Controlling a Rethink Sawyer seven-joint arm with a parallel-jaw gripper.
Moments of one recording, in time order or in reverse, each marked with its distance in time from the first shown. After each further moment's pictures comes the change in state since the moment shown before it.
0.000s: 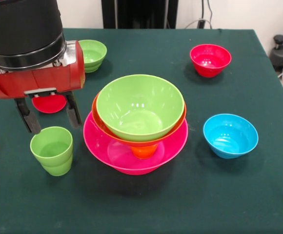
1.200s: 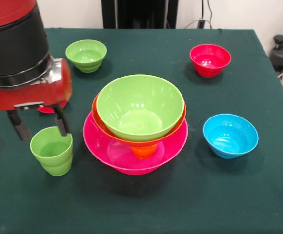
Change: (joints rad) arm -0.031 0.037 0.000 -0.001 -0.006 -0.015 -0.007
